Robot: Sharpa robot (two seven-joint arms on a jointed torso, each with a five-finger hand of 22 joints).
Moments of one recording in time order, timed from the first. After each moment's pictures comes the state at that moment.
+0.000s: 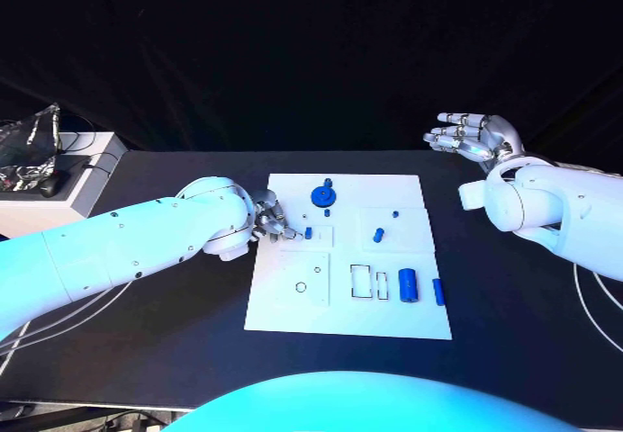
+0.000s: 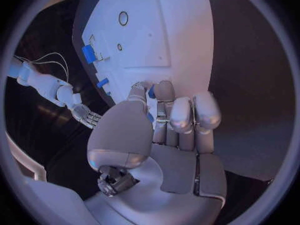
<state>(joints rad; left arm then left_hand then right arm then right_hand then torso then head) 1.12 -0.70 0.02 1.43 -1.15 0.01 -0.61 1.20 -0.03 -0.20 0.17 0.52 1.07 -0.01 0.41 0.89 1.26 -0.07 0.76 0.58 1.43 -0.10 1.18 1.16 0.07 1.37 -0.11 1.12 1.31 1.24 -0.81 -0.12 1.22 -0.25 -0.49 0.38 1.33 -0.04 0.01 -0.08 0.39 0.65 0.18 0.05 0.05 0.85 0.21 0.06 0.05 0.92 0.19 0.06 0.06 0.05 0.70 0.20 0.07 0.06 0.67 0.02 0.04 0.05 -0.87</state>
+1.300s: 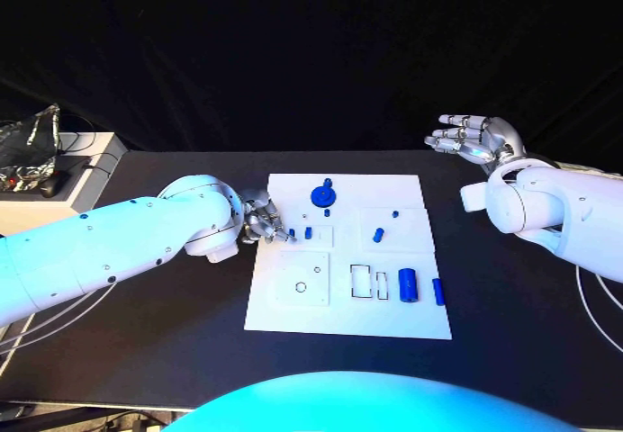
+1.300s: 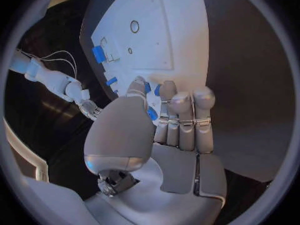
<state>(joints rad) 1.11 -0.80 0.07 1.53 -1.12 0.03 -0.57 1.33 -0.11 -0.11 0.19 0.29 0.94 0.06 0.40 0.86 1.13 0.00 0.74 0.55 1.30 -0.06 0.97 0.98 0.07 1.21 -0.08 0.80 1.30 1.23 -0.81 -0.12 1.22 -0.26 -0.49 0.37 1.33 -0.05 0.03 -0.10 0.40 0.65 0.18 0.05 0.05 0.84 0.21 0.06 0.05 0.90 0.19 0.06 0.06 0.05 0.68 0.21 0.07 0.06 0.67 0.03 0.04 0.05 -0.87</state>
